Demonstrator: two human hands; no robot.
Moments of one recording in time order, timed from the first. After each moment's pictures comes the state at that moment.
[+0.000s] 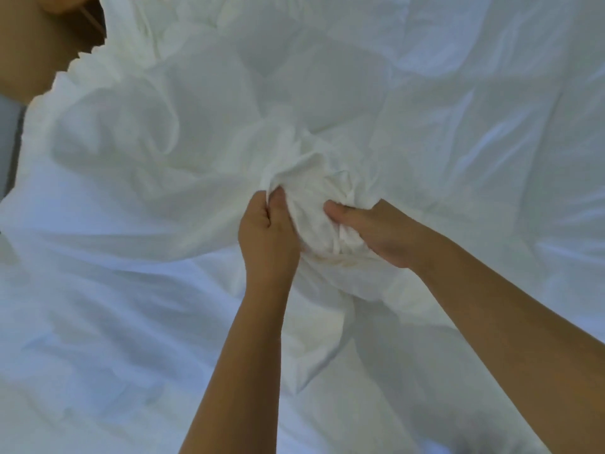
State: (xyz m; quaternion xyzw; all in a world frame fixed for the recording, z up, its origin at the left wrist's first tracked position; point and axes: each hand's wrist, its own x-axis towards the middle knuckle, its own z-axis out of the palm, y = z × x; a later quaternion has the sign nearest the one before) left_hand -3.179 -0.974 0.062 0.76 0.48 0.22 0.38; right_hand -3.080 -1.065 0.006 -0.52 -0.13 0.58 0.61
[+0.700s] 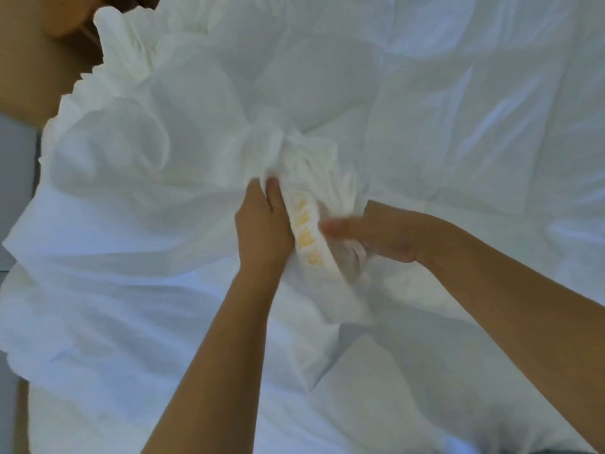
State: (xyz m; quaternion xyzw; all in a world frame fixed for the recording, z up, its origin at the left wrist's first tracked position) left_hand -3.161 -0.956 0.054 0.86 0.43 0.18 0.21; right_hand -3.068 -1.075 0.006 -0.45 -0.22 0.65 0.57
